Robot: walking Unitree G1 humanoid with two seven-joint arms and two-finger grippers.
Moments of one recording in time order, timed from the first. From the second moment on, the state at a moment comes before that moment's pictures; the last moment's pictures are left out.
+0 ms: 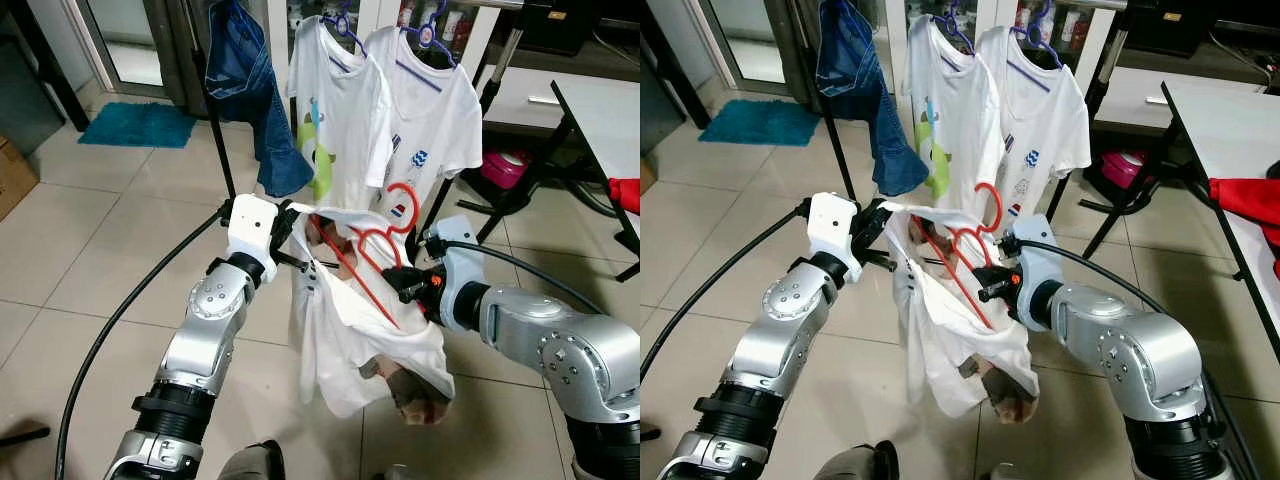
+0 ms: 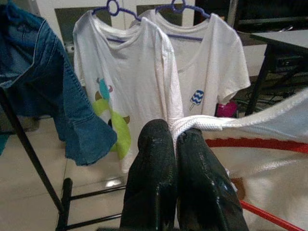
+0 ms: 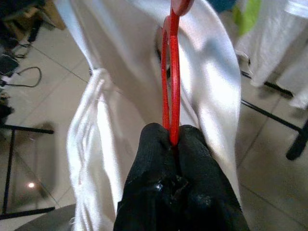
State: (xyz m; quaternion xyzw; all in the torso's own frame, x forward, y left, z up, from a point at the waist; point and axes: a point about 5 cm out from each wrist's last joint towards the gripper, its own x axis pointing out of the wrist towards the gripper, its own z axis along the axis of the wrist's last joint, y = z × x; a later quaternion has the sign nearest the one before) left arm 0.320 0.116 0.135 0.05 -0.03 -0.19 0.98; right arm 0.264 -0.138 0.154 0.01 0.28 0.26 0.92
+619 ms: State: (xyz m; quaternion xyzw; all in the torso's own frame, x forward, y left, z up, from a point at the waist) left arm 0.323 0.128 0.127 0.08 0.00 -0.14 0.99; right arm 0.262 -0.137 0.155 -0.02 0.31 0.26 0.91
